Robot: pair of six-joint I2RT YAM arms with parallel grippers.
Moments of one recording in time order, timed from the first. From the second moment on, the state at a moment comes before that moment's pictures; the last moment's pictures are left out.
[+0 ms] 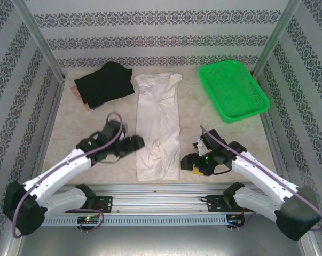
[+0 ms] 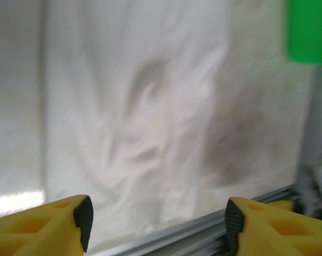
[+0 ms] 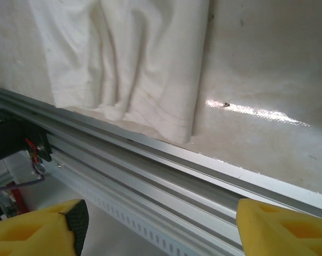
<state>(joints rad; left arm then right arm) -0.63 1.01 0.69 -0.57 0.21 -1.01 0.55 1.02 0.60 -0.81 -0.59 0.70</state>
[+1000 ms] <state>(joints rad) -0.83 1.15 0.36 -0.24 0.08 -1.39 0.64 1.36 0.53 -0.44 -0.64 0.73</state>
